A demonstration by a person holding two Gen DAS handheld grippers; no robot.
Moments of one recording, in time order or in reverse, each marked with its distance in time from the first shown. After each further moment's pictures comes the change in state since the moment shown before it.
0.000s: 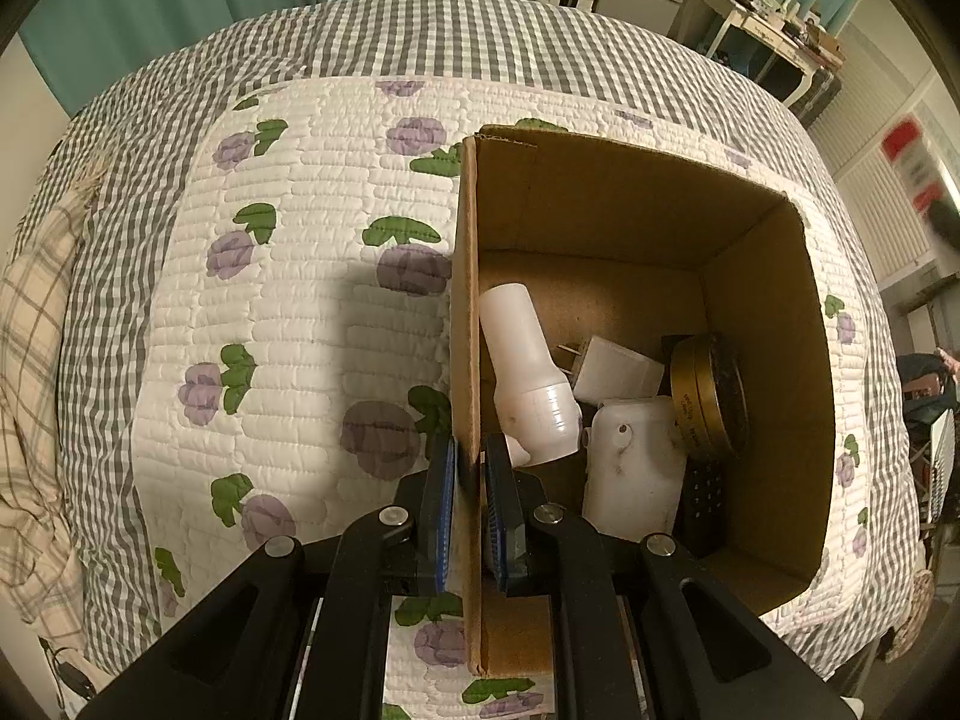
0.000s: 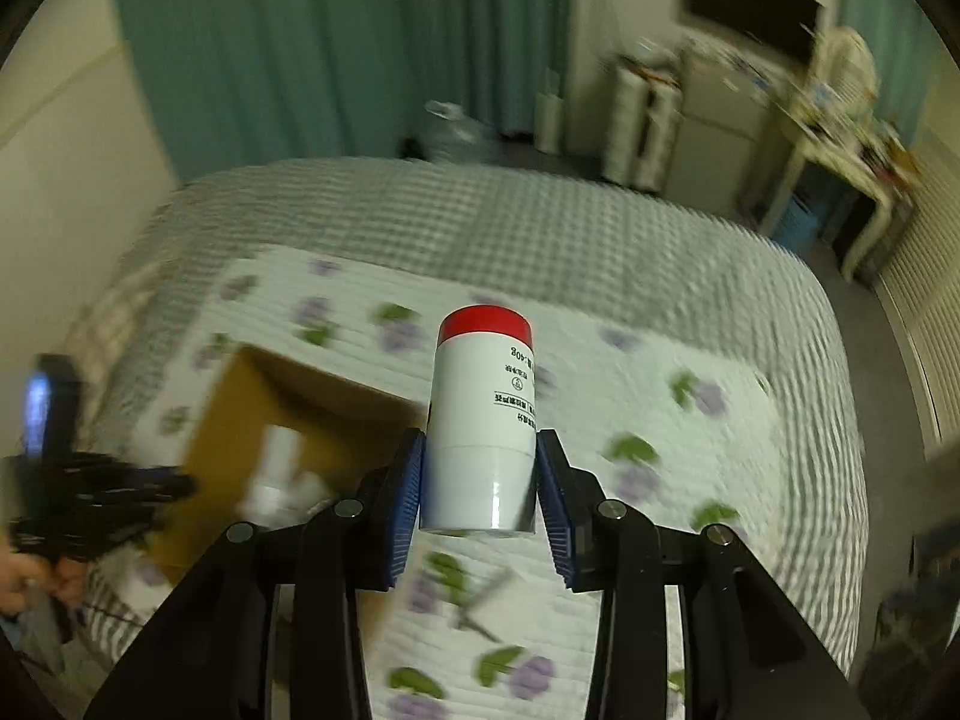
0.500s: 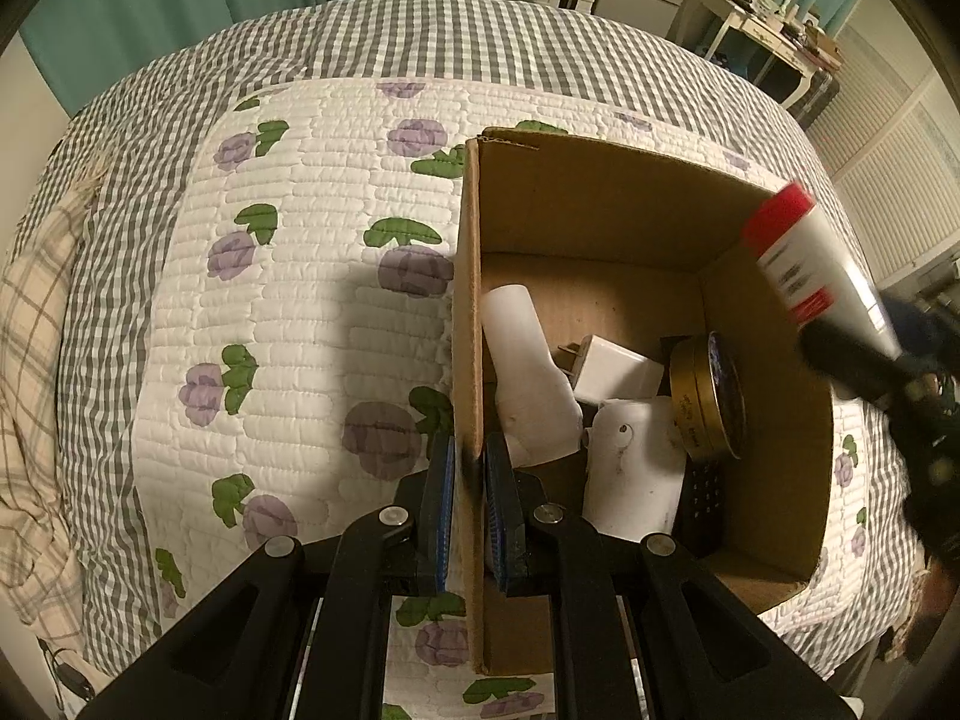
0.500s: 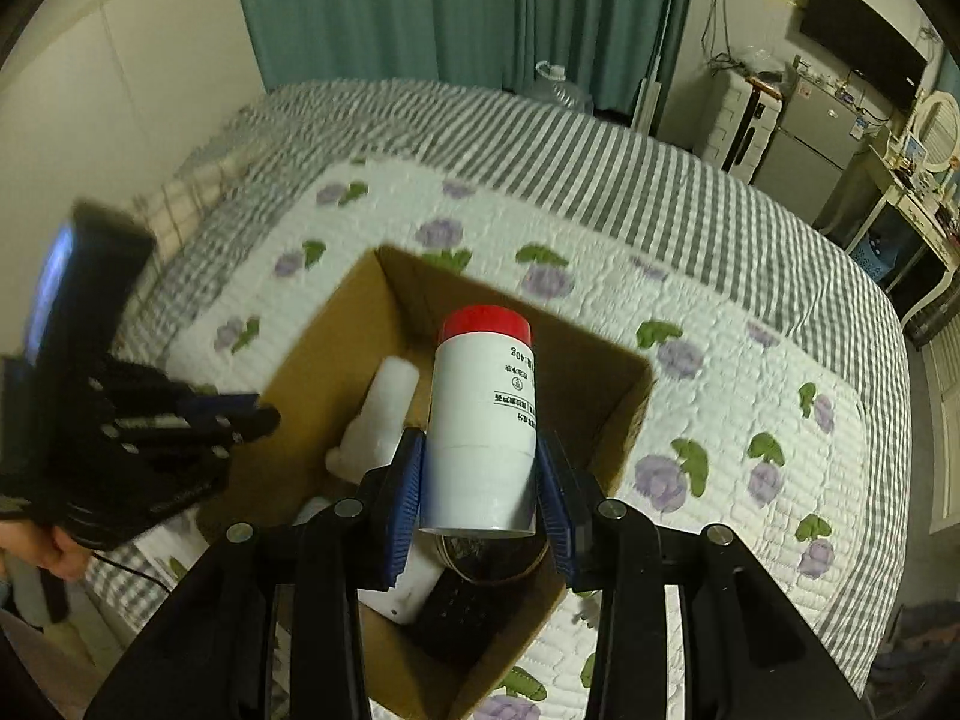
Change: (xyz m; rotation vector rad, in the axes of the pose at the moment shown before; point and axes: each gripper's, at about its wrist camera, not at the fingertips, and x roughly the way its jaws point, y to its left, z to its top) left arm 0.000 0.002 0.000 -0.004 -0.002 -0.003; right arm 0.062 0.096 -0.035 -0.153 0.115 0.068
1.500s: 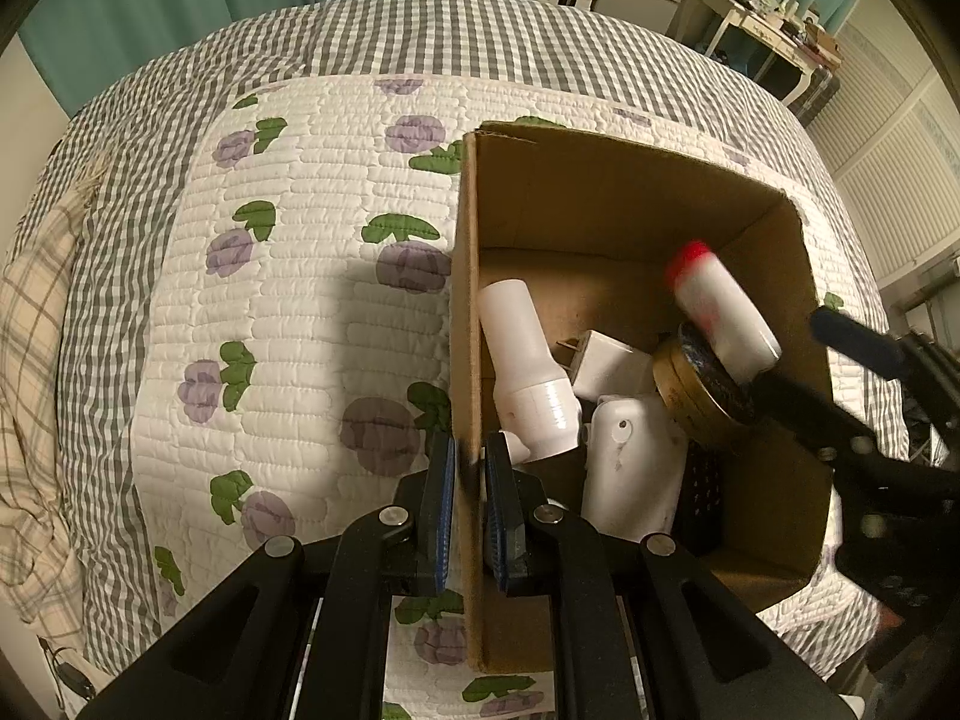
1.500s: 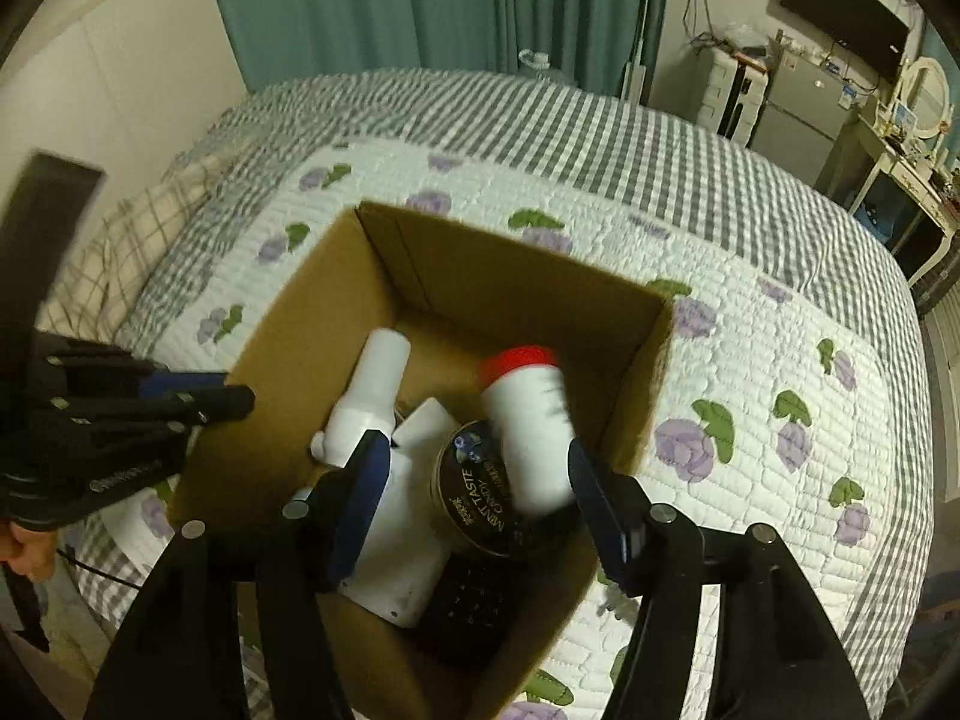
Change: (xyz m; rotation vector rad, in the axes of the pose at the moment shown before) left arm 0.000 -0.002 0.000 0.002 0.005 0.007; right arm 0.017 -0.014 -0.024 0.103 -0.026 0.002
